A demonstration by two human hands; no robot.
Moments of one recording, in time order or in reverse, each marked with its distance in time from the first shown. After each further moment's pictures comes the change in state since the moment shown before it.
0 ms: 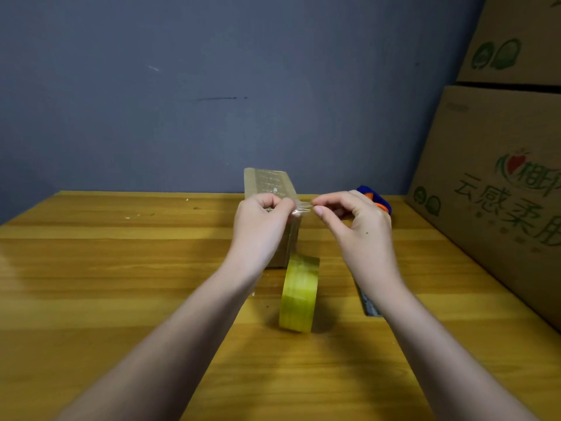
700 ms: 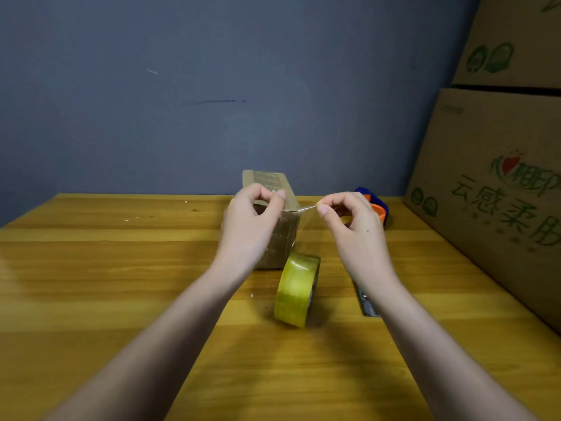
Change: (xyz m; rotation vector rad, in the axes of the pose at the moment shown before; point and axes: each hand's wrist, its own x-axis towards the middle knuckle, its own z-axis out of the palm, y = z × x) left_hand 0.003 -0.006 -0.014 0.174 0.029 0.217; right_hand -0.001 0.002 0.002 0.105 -0.030 0.177
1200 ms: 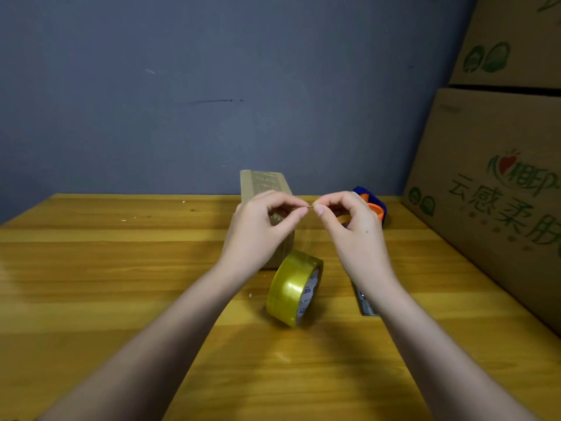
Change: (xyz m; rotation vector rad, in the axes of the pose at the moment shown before) left_hand 0.000 -0.007 0.003 0.160 -0.145 0.297; right_hand -0.002 -0.004 -0.002 0.007 -0.022 -0.007
